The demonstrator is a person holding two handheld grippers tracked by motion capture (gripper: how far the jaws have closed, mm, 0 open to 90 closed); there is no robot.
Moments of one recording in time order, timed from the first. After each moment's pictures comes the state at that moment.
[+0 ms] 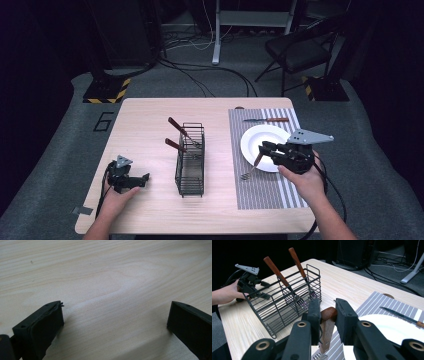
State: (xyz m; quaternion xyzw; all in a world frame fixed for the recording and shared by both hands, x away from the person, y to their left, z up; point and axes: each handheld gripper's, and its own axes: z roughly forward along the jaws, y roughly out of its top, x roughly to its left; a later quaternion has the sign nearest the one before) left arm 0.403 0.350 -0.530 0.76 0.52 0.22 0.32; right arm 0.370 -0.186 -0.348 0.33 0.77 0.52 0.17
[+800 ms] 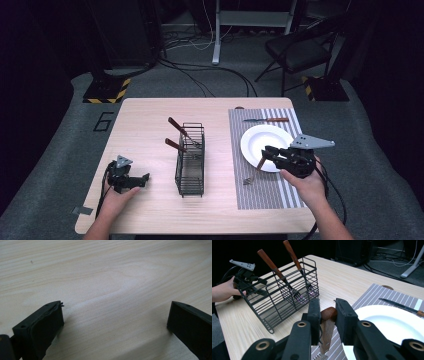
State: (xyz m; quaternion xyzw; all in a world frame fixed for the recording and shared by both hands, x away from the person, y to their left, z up) left arm 0.403 0.350 -0.530 0.76 0.52 0.22 0.32; right arm 0.370 -0.196 -0.368 0.35 0.77 0.52 0.16
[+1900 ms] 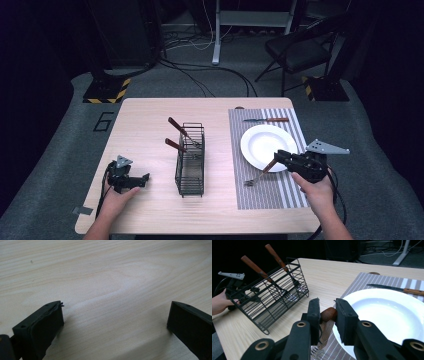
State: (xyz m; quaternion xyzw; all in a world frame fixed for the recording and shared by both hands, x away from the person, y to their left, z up) left arm 0.403 0.350 -0.530 0.76 0.52 0.22 0.32; right arm 0.366 -0.234 -0.393 0.41 0.72 0.54 0.15
